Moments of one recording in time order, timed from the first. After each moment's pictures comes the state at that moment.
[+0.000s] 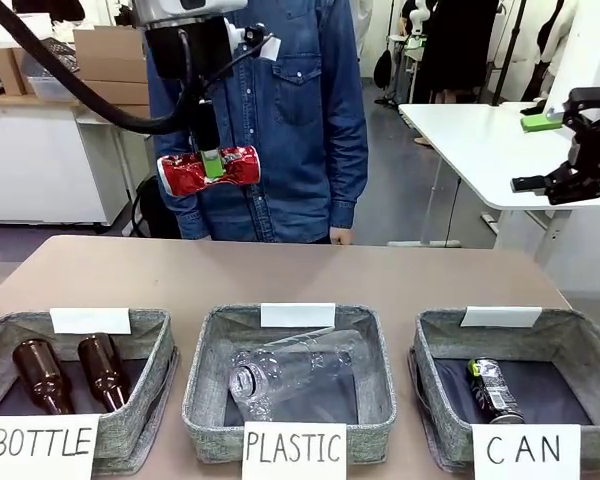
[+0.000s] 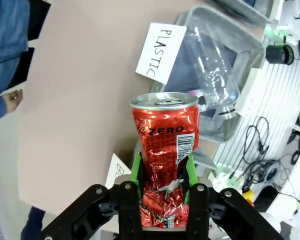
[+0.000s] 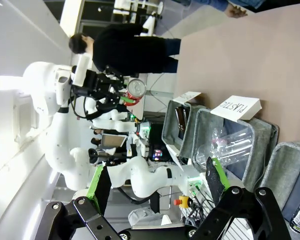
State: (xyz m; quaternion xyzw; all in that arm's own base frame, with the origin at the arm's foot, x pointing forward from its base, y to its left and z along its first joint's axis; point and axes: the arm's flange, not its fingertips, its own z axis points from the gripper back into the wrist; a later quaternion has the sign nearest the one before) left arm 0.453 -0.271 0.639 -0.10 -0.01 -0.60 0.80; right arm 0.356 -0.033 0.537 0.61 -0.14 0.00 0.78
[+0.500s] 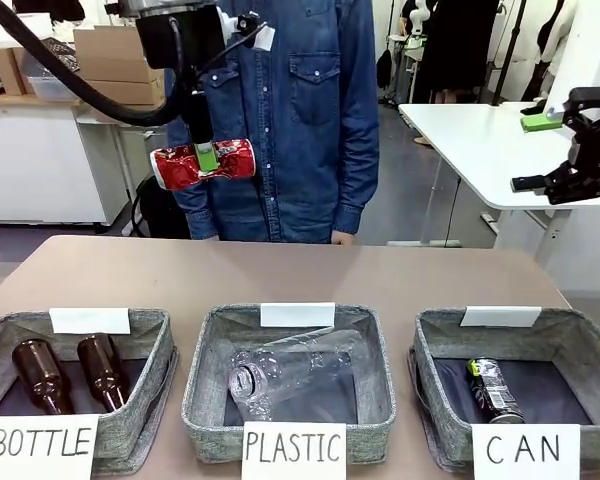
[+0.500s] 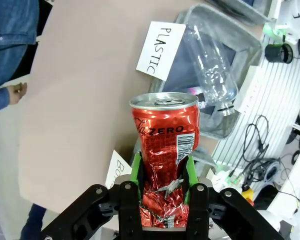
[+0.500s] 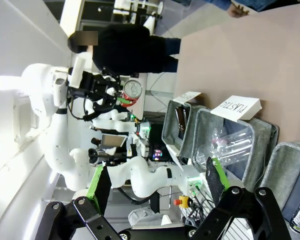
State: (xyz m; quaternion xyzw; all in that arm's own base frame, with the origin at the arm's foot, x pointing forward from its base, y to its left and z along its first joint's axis) left arm 0.447 -0.269 0.647 -0.09 -0.02 -0.60 0.80; right arm 0.356 -0.033 0.537 0.61 -0.14 0.00 0.78
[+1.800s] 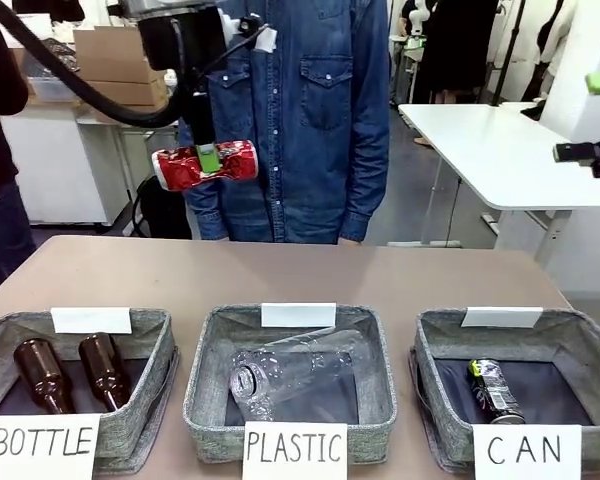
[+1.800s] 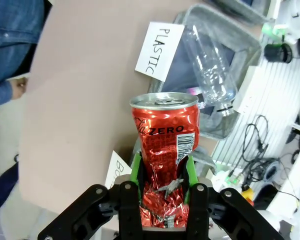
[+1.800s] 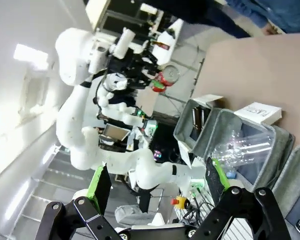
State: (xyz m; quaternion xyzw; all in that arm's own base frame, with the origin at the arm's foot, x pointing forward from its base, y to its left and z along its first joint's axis) left arm 0.448 -0.271 0.645 -0.10 -0.01 -0.60 0.80; right arm 0.301 -0.036 0.574 0.62 -0.19 0.06 0.75
